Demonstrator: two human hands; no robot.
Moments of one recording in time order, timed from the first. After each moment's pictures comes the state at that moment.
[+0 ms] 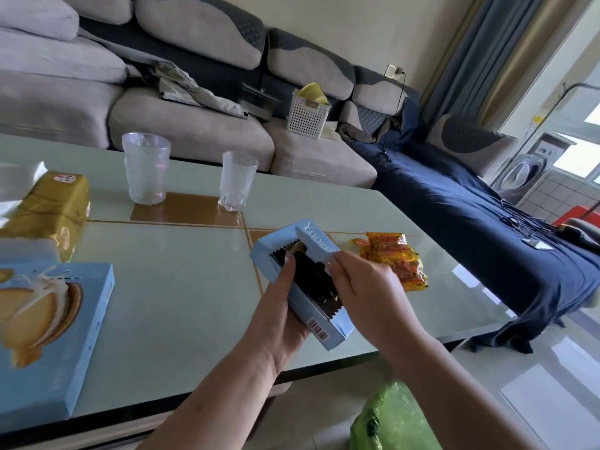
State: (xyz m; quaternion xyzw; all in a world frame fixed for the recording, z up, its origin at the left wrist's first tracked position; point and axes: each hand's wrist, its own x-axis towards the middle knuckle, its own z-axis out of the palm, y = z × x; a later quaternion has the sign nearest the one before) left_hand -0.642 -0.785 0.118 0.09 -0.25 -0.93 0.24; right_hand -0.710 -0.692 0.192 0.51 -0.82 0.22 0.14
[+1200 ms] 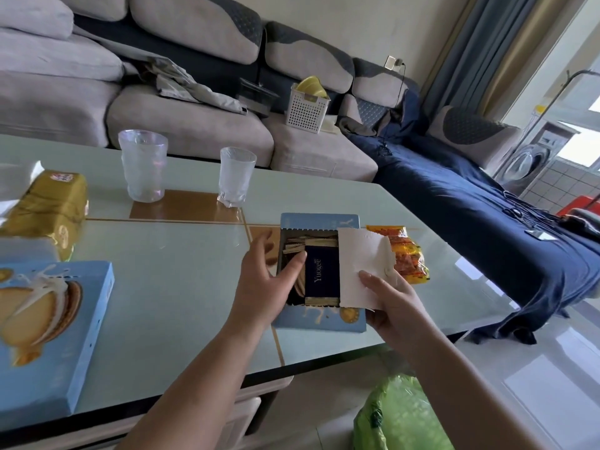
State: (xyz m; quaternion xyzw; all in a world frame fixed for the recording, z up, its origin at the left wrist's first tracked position) left_hand -0.635 -0.815 0.120 0.26 -0.67 -0.59 0.37; right_hand -0.753 -0.664 0.156 0.19 -0.57 0.72 -0.35
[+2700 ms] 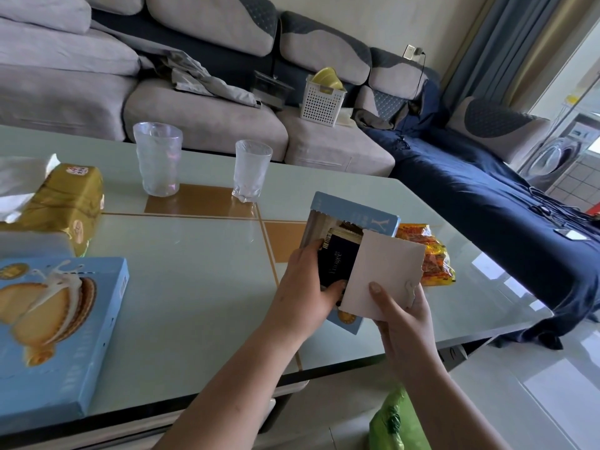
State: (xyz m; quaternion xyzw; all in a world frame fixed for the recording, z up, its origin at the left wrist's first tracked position) left_hand -0.657 -0.805 0.110 0.18 -0.78 -0.49 0.35; right_hand -0.739 -0.678 0.121 0.23 -0.58 0.76 -0.19
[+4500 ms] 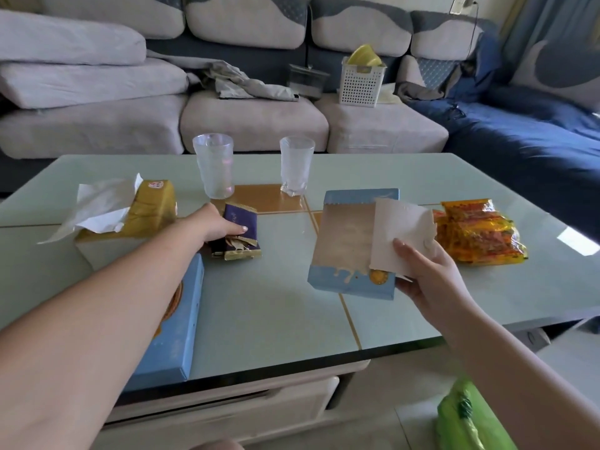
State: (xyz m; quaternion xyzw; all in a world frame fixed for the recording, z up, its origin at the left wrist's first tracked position) left_hand -0.561 -1.000 0.139 0.50 -0.76 -0.40 0.12; right_hand -0.740 -0.715 0.134 0.18 -0.57 0.74 -0.31
